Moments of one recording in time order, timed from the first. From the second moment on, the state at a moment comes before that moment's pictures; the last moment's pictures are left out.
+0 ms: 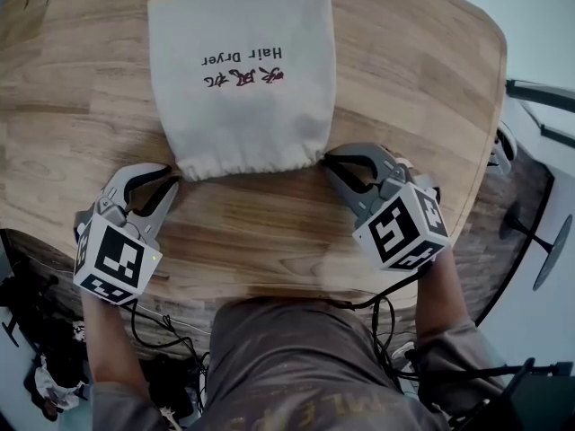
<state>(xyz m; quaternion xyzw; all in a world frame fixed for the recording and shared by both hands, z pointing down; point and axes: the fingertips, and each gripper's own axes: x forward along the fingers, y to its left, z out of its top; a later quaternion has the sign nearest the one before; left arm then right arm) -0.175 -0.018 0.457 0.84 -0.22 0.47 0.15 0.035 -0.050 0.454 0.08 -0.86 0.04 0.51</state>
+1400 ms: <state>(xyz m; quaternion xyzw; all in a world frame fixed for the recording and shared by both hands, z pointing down) -0.211 -0.031 0.440 0.78 -0.40 0.42 0.22 0.062 -0.042 0.440 0.15 -0.84 0.12 0.50</state>
